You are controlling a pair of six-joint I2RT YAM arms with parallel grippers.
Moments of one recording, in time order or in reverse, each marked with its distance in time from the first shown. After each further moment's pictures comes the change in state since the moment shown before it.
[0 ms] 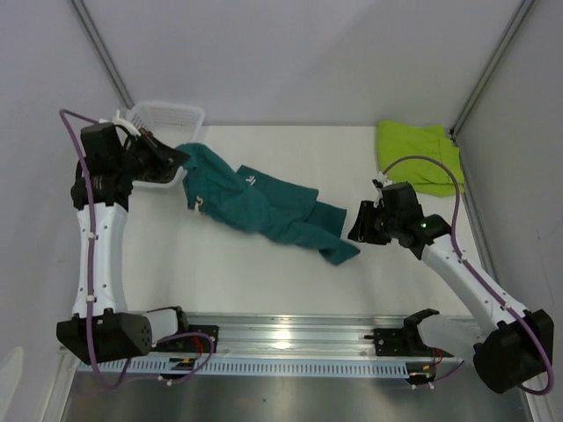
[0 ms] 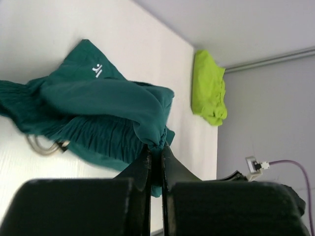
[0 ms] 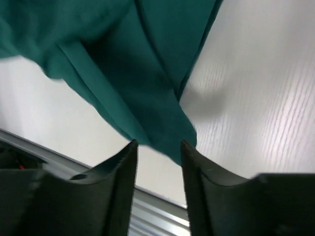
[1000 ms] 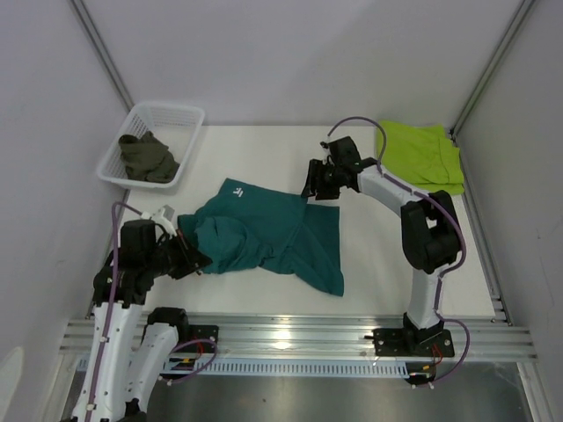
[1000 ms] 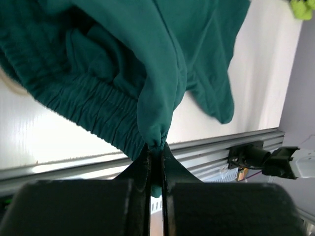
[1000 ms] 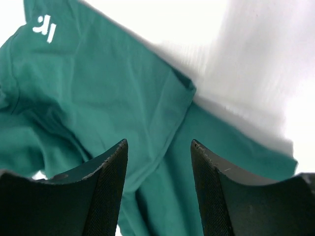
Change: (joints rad) left arm -0.222 -0.628 -0.639 -0.338 -0.122 0.137; right arm 0.048 0.820 0.576 0.193 -0.118 -0.018
